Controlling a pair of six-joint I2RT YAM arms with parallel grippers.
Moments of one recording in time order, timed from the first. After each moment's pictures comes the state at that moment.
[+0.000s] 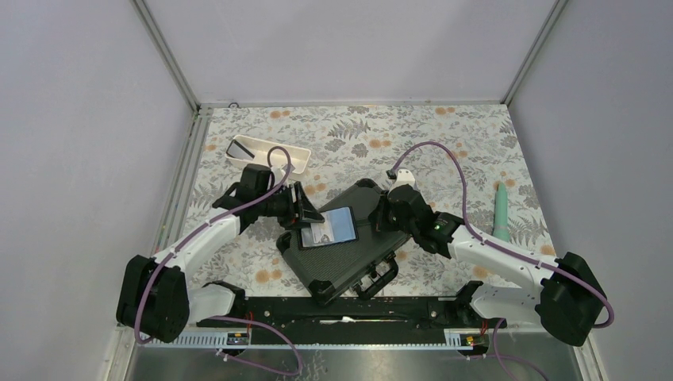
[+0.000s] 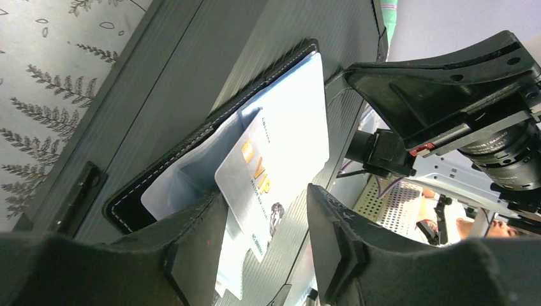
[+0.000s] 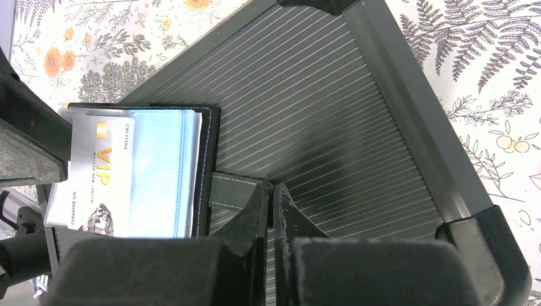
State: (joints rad) left arm -0.34 1.21 0.70 -0.31 0.73 -0.72; right arm 0.82 1.16 0.68 -0.17 0.17 0.66
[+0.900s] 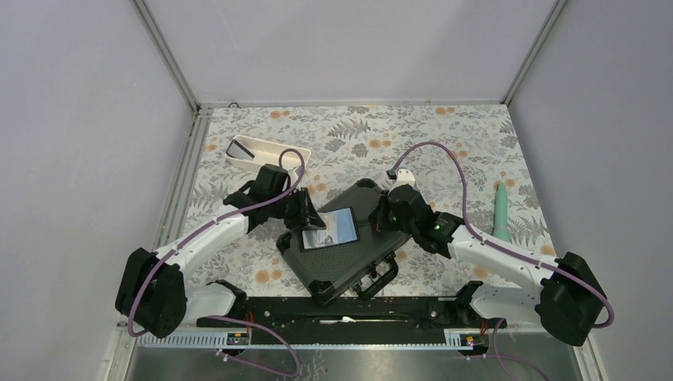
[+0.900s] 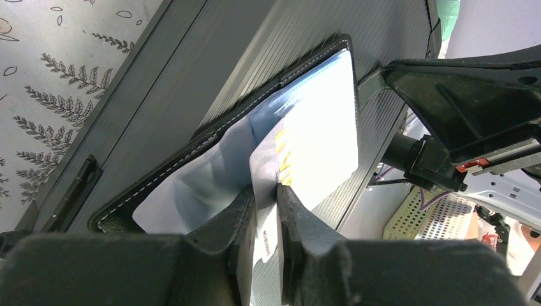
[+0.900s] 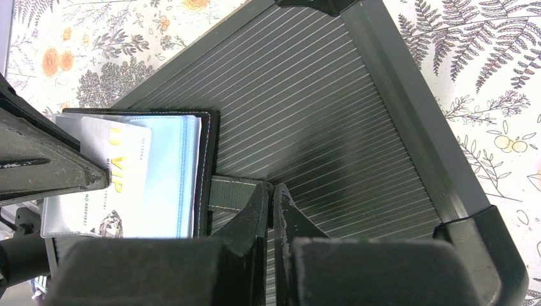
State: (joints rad) left arm -0.49 1.23 0.77 -0.42 0.53 -0.69; right arm 0.82 1.16 0.68 -0.17 0.17 0.66
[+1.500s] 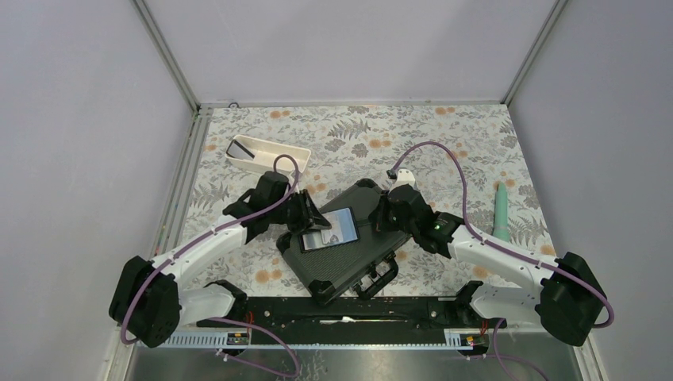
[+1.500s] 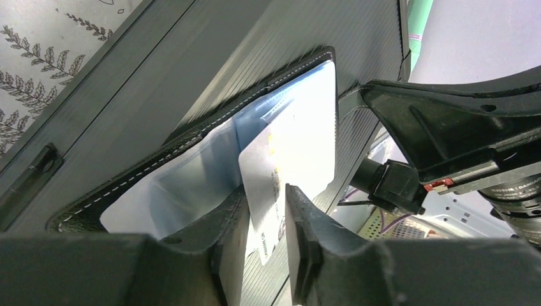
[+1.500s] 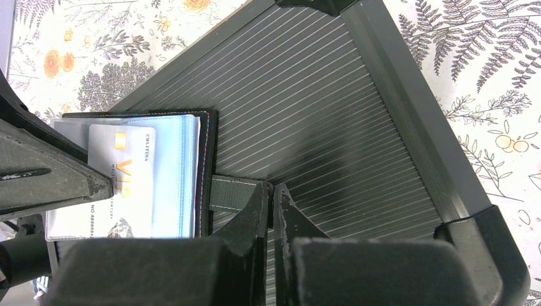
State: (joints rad) left arm -0.54 1.17 0.68 -0.30 0.46 -0.93; right arm 0.82 1.16 0.68 -0.17 0.17 0.66
